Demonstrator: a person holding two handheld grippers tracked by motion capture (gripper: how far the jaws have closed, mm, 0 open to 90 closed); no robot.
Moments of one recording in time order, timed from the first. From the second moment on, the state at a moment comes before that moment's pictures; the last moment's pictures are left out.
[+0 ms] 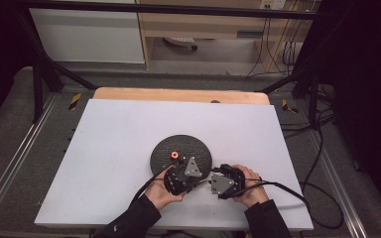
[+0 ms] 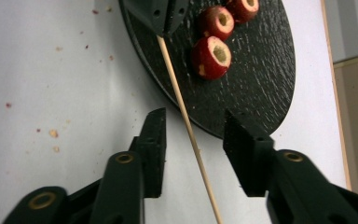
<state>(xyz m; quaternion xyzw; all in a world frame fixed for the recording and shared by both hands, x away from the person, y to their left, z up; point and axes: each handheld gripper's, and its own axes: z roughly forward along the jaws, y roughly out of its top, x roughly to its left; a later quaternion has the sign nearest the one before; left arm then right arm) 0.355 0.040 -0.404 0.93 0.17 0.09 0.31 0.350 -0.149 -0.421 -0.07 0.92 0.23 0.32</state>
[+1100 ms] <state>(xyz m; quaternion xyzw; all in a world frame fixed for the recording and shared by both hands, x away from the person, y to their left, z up) 0.358 0.038 -0.403 0.94 0.17 0.06 0.29 0.342 -0.148 -0.420 -0.17 0.91 0.15 0.33</state>
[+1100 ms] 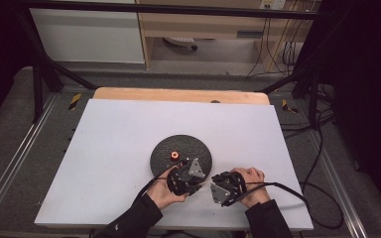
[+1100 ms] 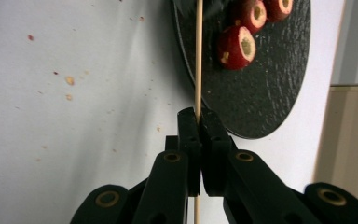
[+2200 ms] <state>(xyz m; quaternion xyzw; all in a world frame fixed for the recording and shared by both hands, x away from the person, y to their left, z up) 0.364 0.030 -0.399 0.96 0.18 0.04 0.20 0.336 -0.133 -0.411 -0.21 0.90 0.10 0.36</state>
